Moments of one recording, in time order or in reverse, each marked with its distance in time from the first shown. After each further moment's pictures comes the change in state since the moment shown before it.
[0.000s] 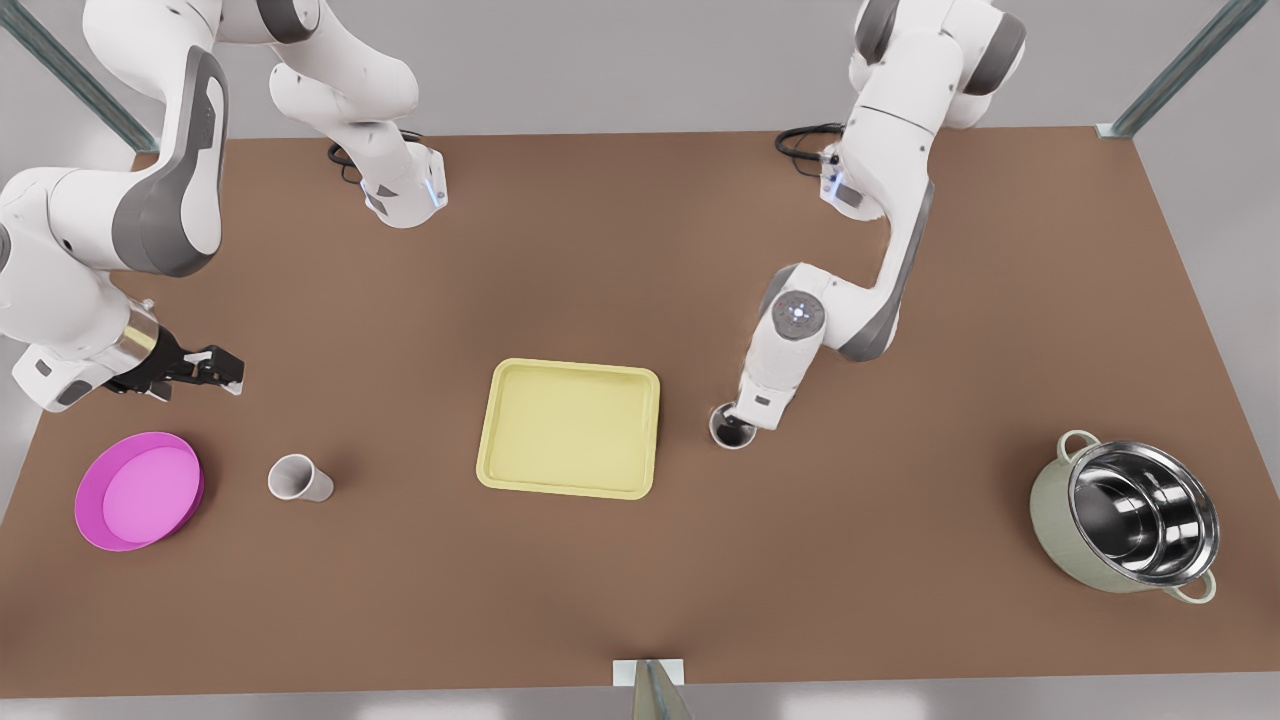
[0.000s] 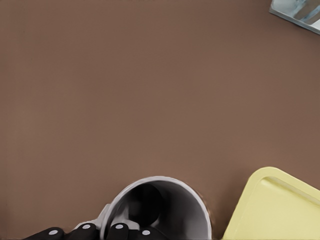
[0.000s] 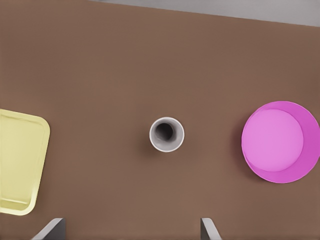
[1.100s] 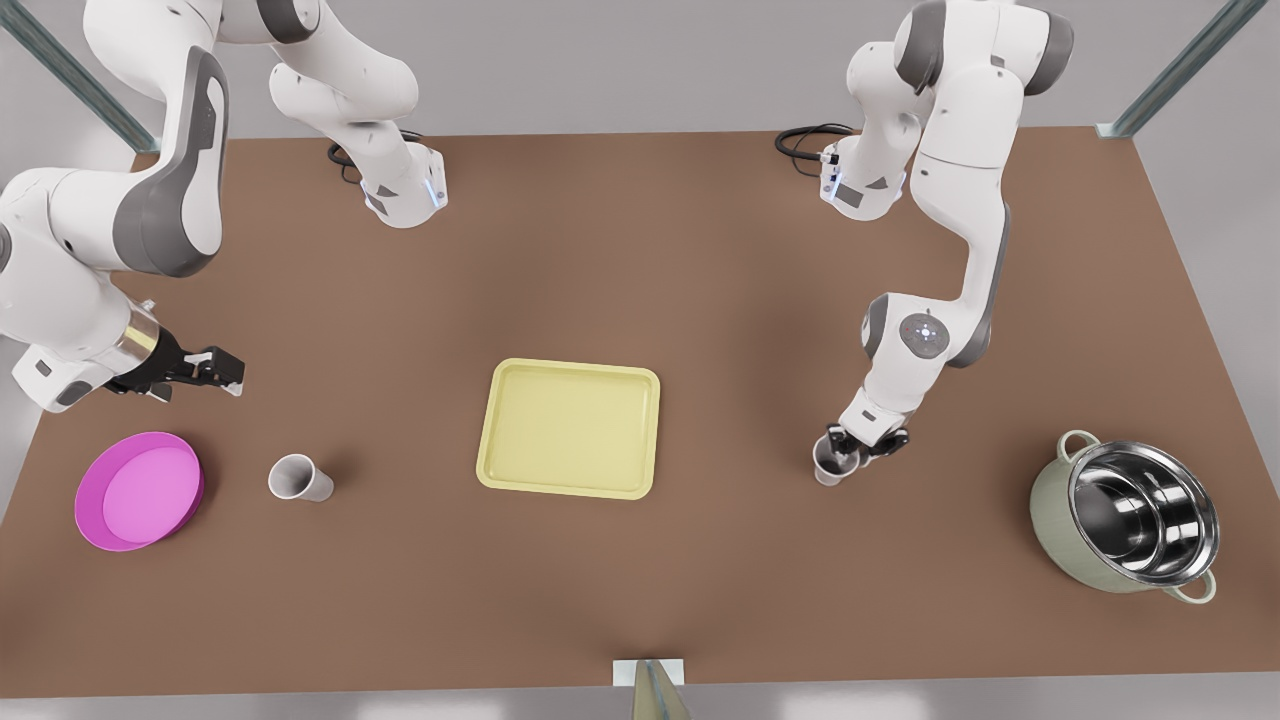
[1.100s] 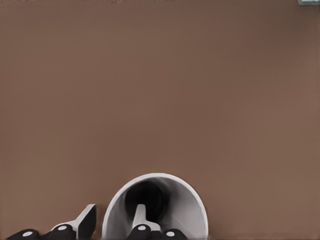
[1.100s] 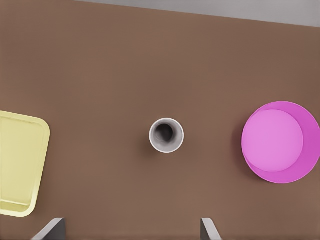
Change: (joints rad) left arm 0.211 0.036 0.026 -0.185 -0.011 0.390 0.735; right arm 0.001 0.001 0.000 0.000 0.000 0.003 0.005
